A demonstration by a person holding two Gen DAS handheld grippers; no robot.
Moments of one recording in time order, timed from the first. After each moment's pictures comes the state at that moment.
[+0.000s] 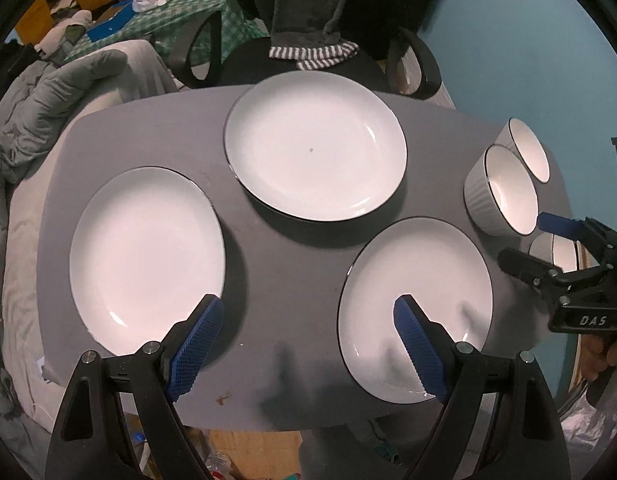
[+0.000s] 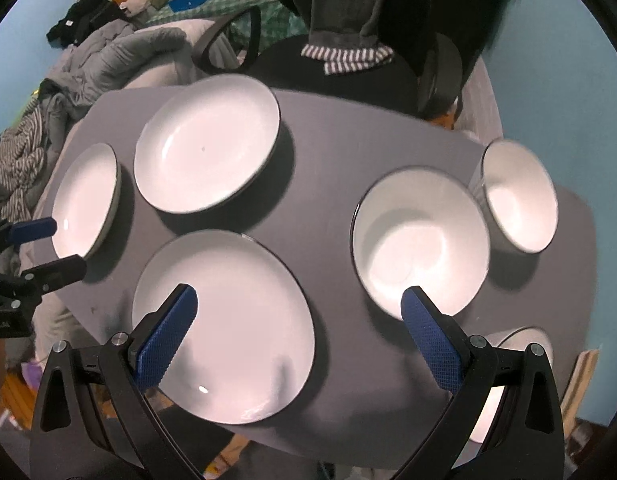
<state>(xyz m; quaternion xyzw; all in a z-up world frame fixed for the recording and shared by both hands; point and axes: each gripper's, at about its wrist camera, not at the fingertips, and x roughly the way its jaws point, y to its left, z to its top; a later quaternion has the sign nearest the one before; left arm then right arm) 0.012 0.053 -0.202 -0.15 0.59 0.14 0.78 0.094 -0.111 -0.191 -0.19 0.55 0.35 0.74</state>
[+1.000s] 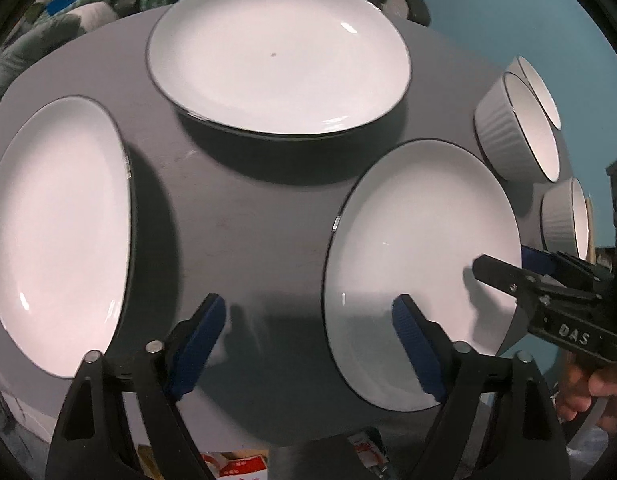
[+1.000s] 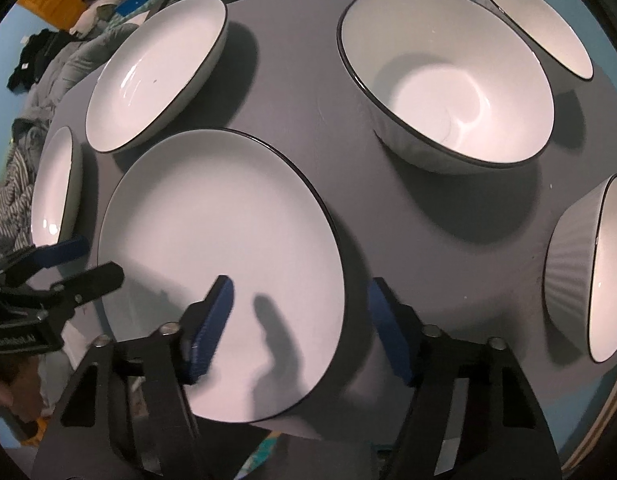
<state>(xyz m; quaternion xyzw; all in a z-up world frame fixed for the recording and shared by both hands) 0.013 0.041 -0.283 -0.18 0.65 0.06 0.74 0.074 -0.142 -0.256 -0.09 0.64 0.28 0.71</state>
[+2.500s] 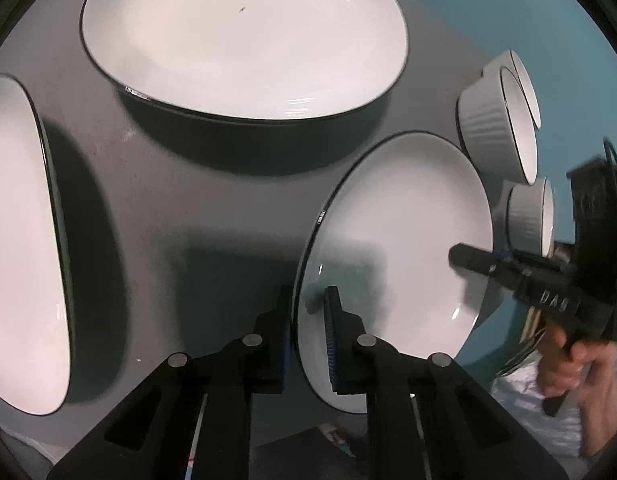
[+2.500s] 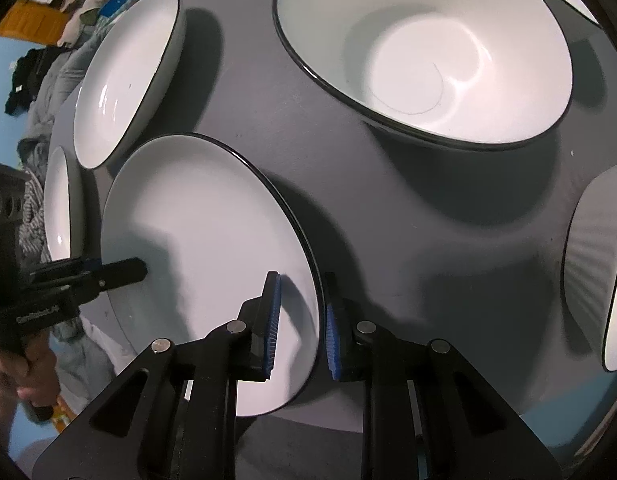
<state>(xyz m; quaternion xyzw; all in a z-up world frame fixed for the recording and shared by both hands) 0.036 0.062 -0.305 -0.26 0.68 -0.03 0.68 0.089 -0.157 -0.261 -0.04 0.71 0.28 0.65</state>
